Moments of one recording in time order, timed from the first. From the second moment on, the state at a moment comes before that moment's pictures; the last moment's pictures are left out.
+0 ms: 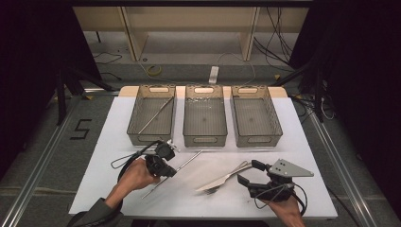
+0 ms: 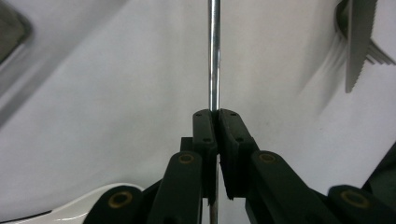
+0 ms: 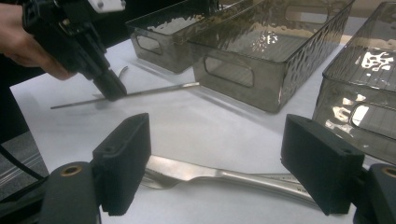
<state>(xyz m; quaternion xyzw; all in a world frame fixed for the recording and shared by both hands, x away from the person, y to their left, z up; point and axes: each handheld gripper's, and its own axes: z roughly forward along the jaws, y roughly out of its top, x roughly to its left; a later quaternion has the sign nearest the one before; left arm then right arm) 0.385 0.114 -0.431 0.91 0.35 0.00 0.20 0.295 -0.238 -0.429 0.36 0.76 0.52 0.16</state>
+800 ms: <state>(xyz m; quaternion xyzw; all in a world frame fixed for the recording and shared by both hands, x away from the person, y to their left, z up) 0.403 0.152 -0.373 0.87 0.38 0.05 0.32 0.295 -0.239 -0.429 0.36 0.76 0.52 0.16</state>
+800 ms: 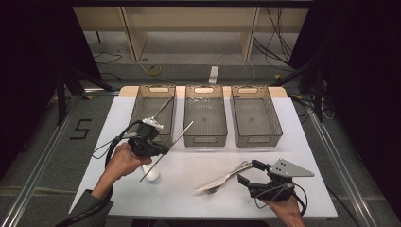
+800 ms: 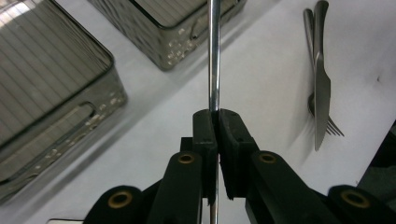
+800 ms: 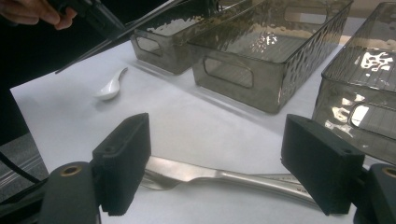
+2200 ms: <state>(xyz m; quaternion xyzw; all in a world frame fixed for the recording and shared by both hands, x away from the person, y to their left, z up) 0.516 0.206 -0.326 0.78 0.47 0.15 0.38 0.296 -0.242 -0.430 0.37 0.75 0.53 0.16</state>
